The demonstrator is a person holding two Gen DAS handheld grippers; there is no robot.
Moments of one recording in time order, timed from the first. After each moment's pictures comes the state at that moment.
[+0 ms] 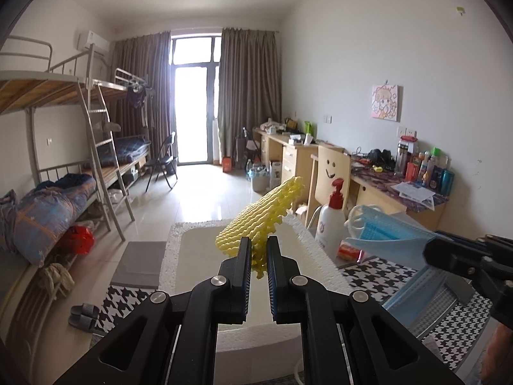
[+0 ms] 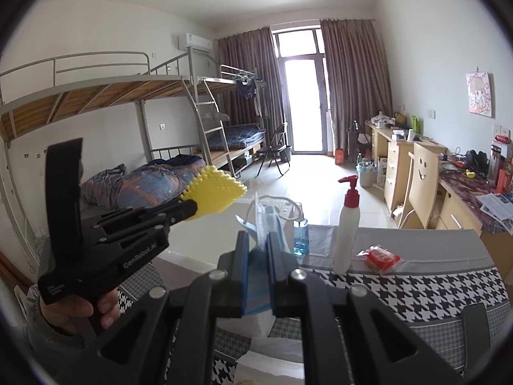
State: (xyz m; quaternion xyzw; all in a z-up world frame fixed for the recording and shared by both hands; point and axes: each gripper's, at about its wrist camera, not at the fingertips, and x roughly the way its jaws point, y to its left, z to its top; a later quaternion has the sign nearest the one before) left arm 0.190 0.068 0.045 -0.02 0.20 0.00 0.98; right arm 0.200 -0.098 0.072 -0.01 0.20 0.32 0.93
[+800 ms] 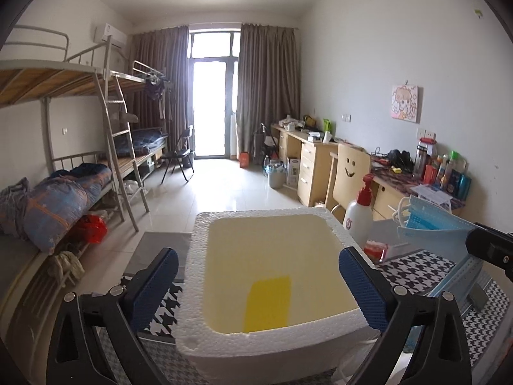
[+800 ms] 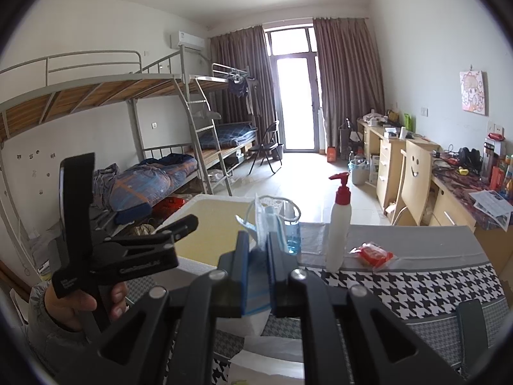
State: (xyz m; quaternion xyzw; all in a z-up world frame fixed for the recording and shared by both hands) left arm 0.190 0.093 0.040 -0.03 0.20 0.04 0.98; right arm 0.199 -0.100 0.071 -0.01 0.20 0.30 0.93
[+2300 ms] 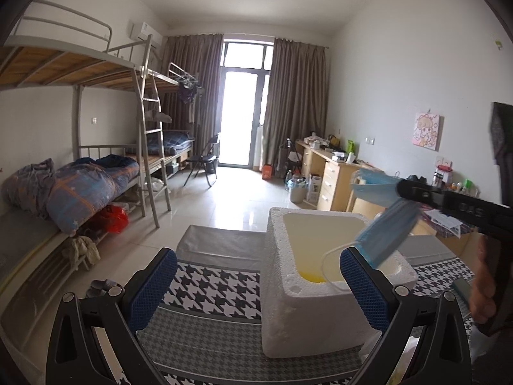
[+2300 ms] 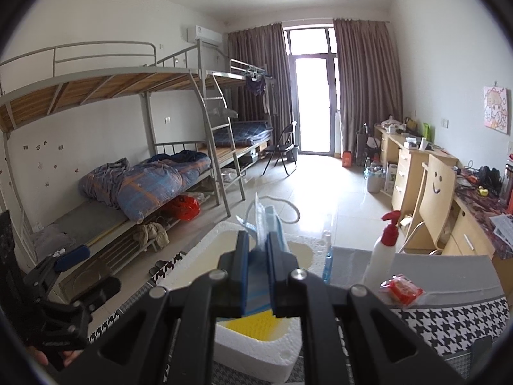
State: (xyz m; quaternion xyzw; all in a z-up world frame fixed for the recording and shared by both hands) left arm 0.124 0.148 0.037 -0.07 0.17 0.09 0.98; right arm 0.239 -0.032 0.084 -0.03 0.20 0.33 0.92
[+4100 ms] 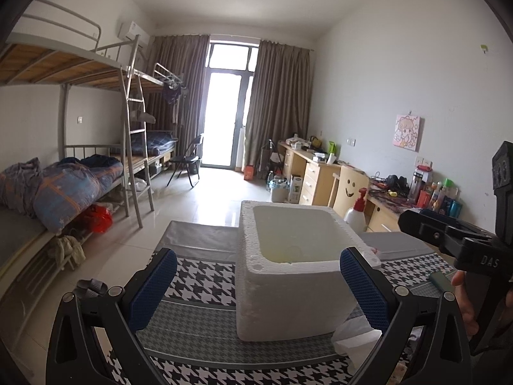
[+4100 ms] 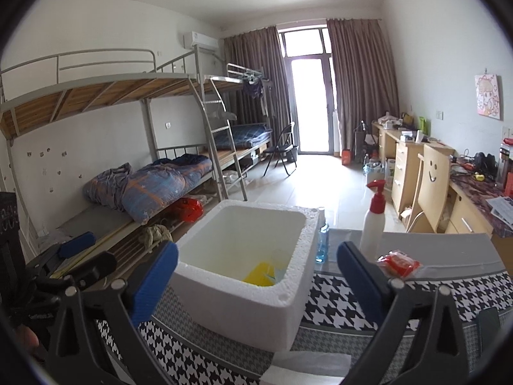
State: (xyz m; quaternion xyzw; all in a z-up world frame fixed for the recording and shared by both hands) left arm 0.095 0.125 0.042 -0.08 0.16 0.05 0.98; right arm 0.206 -0.067 0.068 -0.01 0.20 0.33 0.92
